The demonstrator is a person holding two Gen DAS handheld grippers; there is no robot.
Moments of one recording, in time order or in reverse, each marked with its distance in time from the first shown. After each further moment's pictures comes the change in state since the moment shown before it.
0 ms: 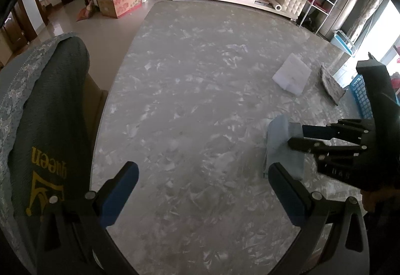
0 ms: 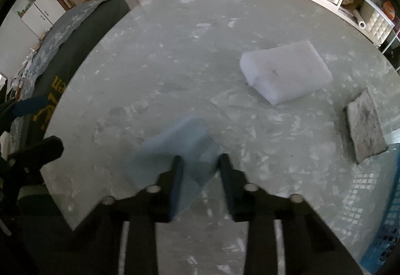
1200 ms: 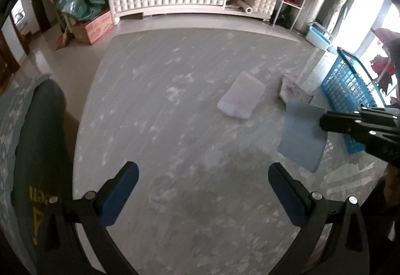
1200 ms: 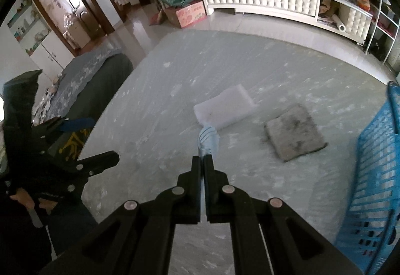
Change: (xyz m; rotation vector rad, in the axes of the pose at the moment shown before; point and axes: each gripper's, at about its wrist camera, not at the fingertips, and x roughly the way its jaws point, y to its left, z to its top) left arm -0.016 -0.086 0.043 0.153 -0.066 -0.061; right arm -0.097 -0.066 -0.020 0.111 -0.220 0.079
